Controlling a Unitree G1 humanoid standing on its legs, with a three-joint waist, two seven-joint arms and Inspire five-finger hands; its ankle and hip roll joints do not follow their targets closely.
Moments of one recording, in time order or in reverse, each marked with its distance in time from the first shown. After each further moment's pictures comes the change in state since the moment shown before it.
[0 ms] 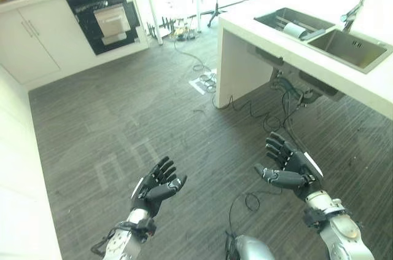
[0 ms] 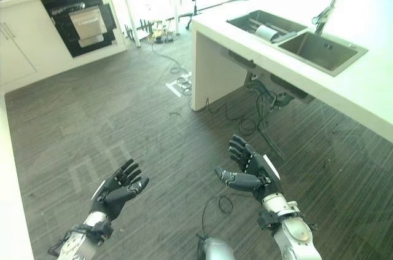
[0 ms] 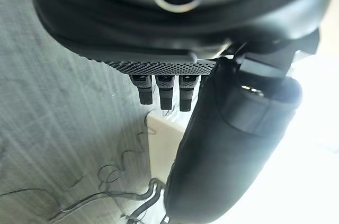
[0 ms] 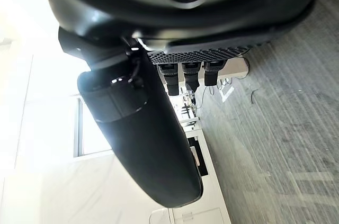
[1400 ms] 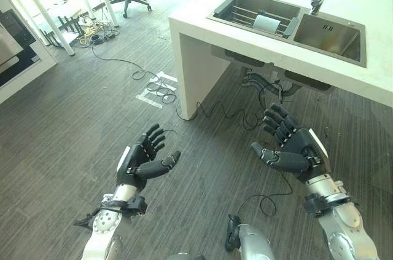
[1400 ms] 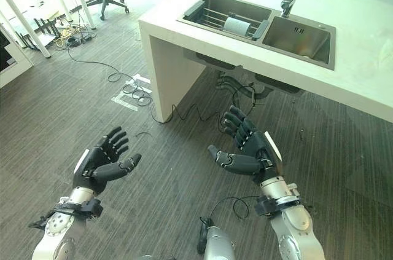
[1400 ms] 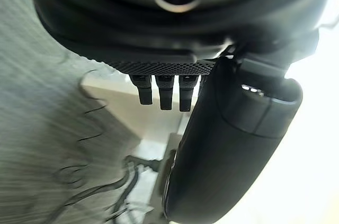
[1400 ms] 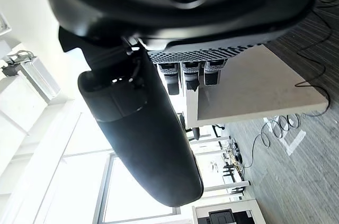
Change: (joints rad) left arm -0.049 0.098 0.043 -0.182 0.115 -0.113 0.088; right arm -0.060 -0.051 0.022 -0.164 0.075 -0.046 -0.042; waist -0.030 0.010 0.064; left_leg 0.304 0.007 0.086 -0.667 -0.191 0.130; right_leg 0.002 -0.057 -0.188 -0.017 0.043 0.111
